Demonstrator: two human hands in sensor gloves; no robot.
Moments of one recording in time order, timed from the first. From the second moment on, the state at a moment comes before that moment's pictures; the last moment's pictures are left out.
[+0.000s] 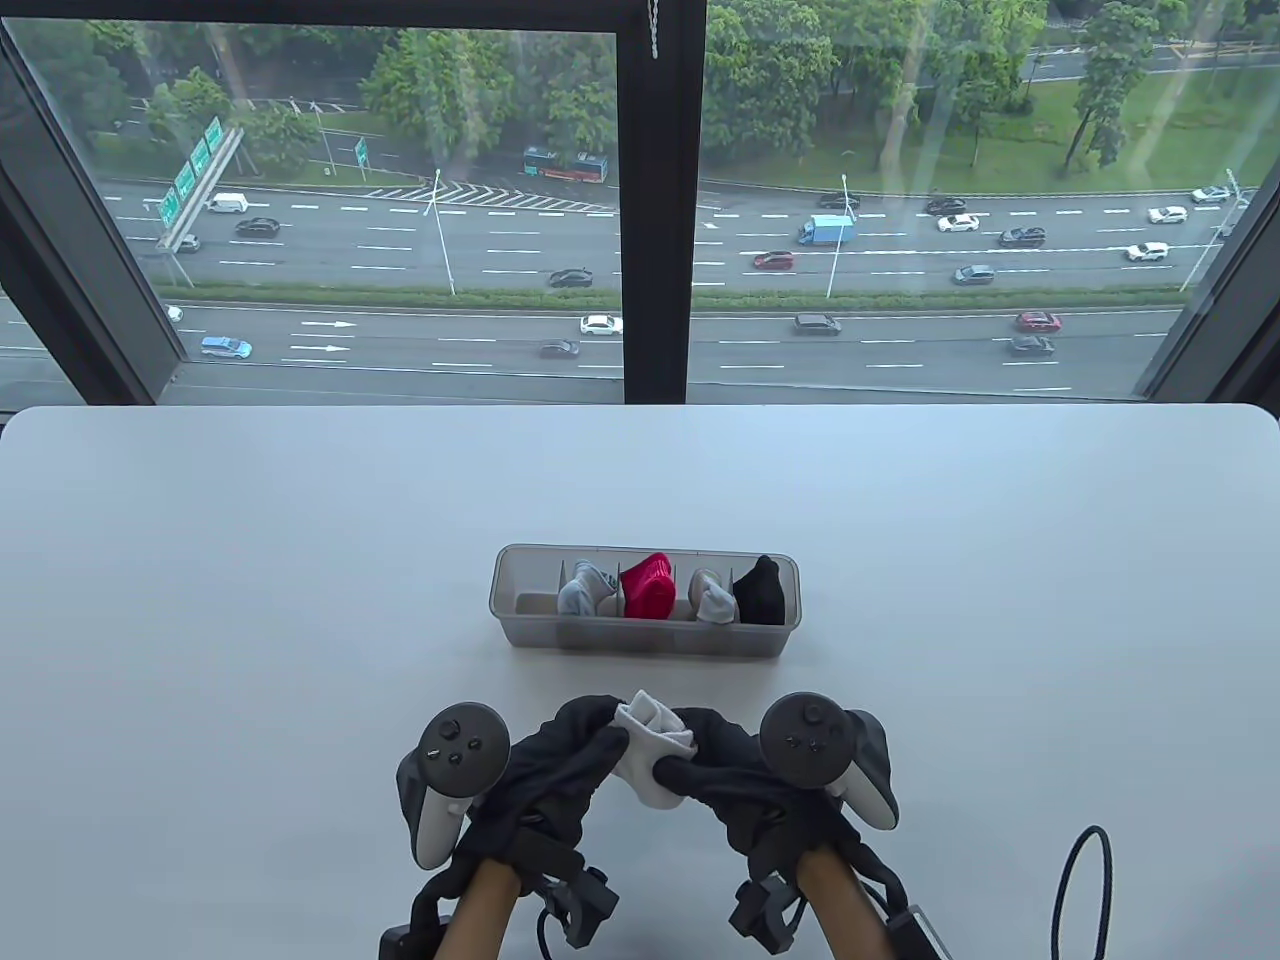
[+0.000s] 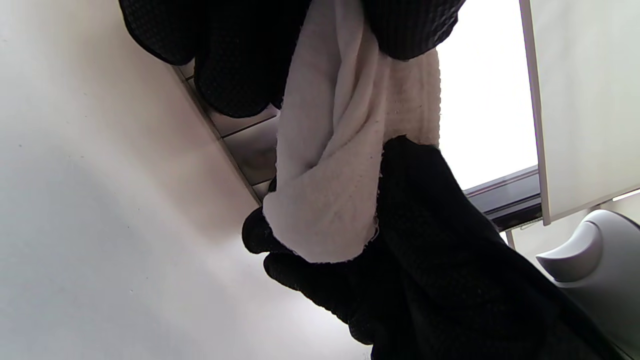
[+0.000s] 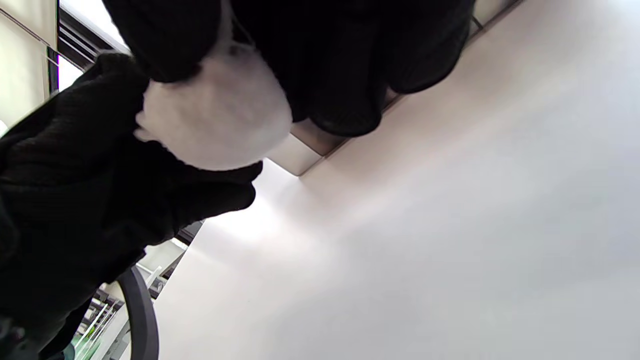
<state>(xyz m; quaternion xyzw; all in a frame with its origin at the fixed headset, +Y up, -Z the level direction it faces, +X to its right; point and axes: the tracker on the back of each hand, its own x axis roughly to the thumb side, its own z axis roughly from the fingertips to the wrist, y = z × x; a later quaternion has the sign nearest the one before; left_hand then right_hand) -0.148 -0.724 -0.274 -0.10 -0.11 0.54 0.83 0.091 -0.725 -0.279 0.17 0.11 0.88 0.42</state>
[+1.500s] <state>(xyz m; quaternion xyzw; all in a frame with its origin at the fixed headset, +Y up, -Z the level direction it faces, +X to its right) -0.137 -0.693 -0.265 -0.07 -0.10 0.45 0.88 0.106 -0.717 -0.279 0.17 0.04 0.92 0.35</state>
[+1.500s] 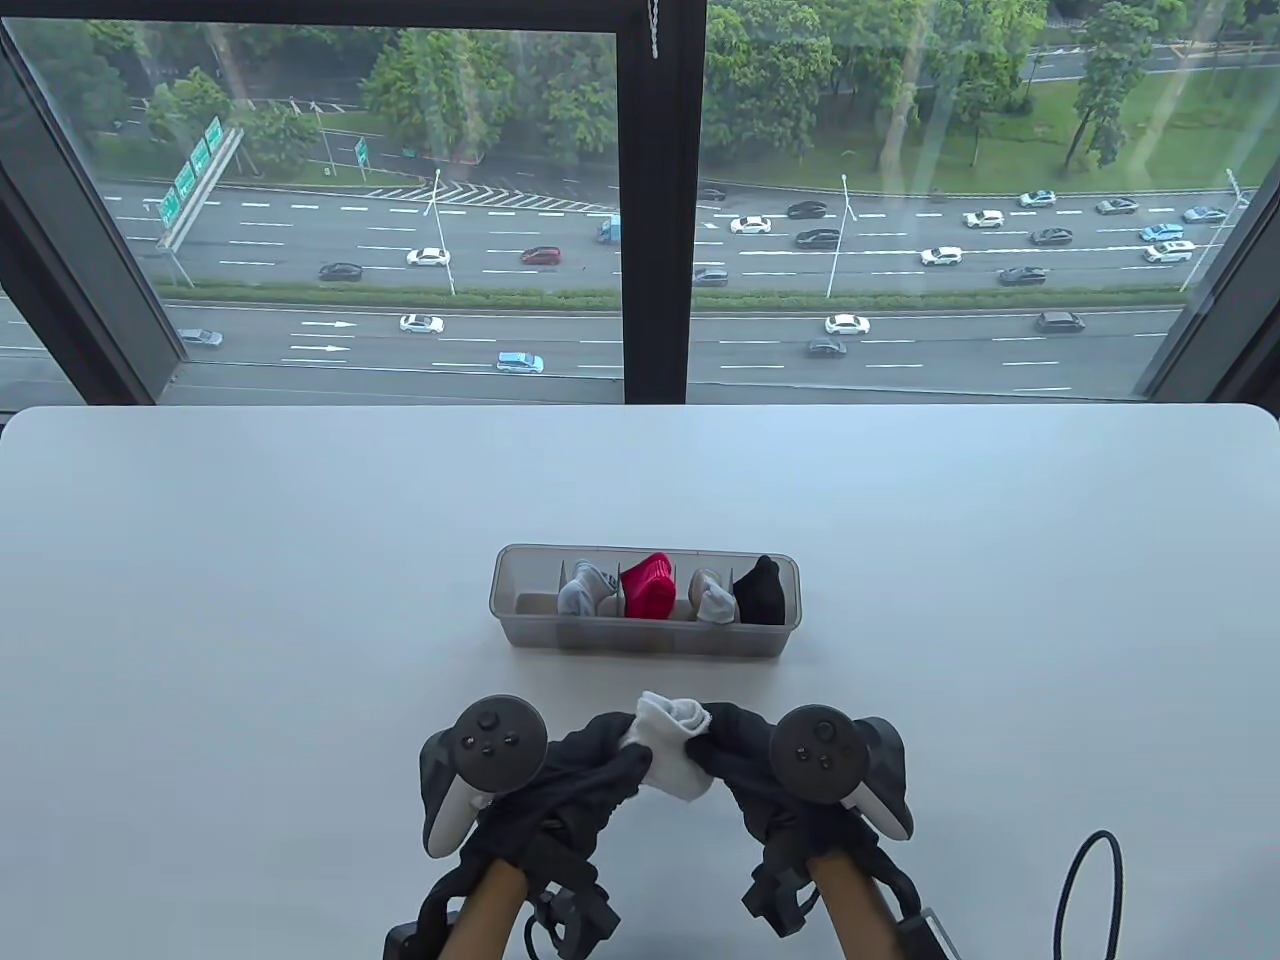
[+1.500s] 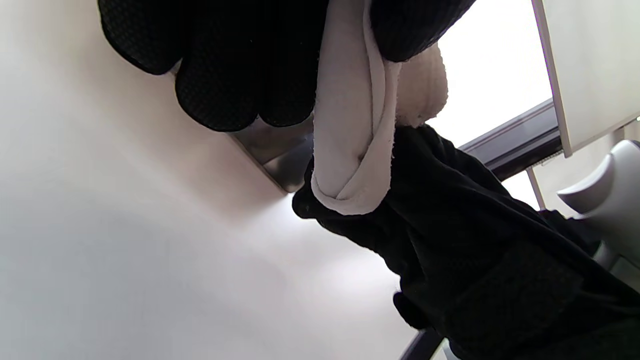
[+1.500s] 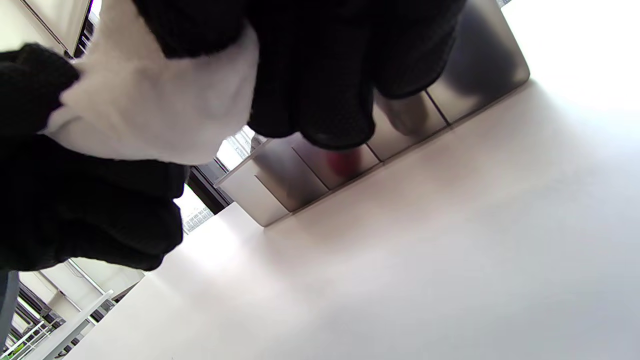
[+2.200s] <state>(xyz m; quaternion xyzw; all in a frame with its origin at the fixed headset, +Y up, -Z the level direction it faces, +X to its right) -0.176 -0.696 -0.402 0.01 0.17 0.18 0.97 0.114 -0.716 -0.279 0.11 0.02 0.99 0.10</state>
